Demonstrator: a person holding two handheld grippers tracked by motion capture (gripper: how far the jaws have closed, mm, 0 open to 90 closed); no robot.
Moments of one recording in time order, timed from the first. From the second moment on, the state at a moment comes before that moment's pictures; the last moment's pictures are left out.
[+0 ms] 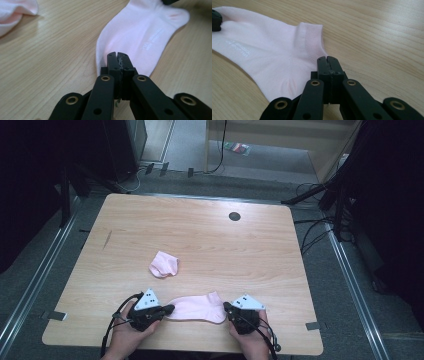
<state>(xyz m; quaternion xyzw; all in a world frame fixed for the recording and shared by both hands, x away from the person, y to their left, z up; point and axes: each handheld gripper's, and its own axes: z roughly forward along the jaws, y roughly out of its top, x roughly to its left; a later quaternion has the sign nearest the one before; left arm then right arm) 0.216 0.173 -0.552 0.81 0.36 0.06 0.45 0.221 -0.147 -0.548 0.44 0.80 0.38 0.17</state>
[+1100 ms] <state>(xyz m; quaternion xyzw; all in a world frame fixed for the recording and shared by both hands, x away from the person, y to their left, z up) 0.283 0.195 -0.542 0.70 0.52 0.19 0.45 0.227 -0.181 -0.532 0.48 0.73 0.45 0.16</state>
